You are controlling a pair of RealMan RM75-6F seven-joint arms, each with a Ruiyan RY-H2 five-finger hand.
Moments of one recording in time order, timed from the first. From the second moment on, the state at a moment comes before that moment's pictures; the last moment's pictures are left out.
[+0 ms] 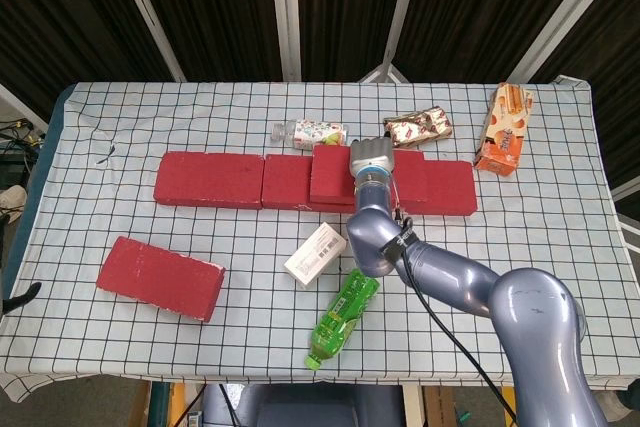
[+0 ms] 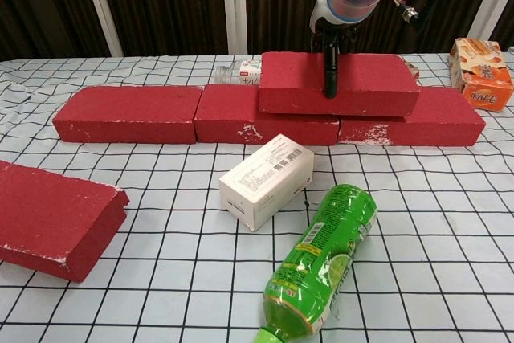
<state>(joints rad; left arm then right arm) -0.05 -1.20 -0.15 -1.65 1.29 1.55 0.31 1.49 -1.60 0.40 -1.07 0.59 0.89 -1.53</state>
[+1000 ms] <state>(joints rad) -0.05 -1.20 -0.16 -1.65 1.27 1.56 0.32 1.45 -1.66 0.52 -0.98 0.60 0.86 -1.67</state>
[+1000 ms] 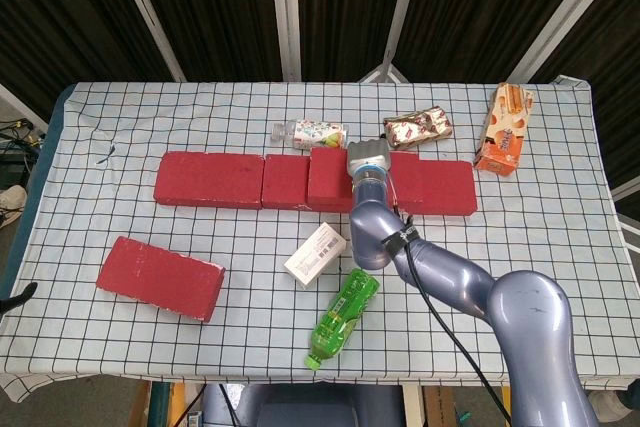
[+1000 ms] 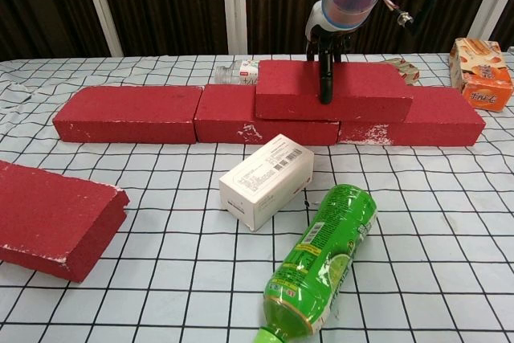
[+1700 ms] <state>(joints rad) -0.05 -1.20 -0.16 -1.65 1.26 1.57 0.32 1.44 -1.67 0.58 -0.97 0.59 0.87 -1.73</state>
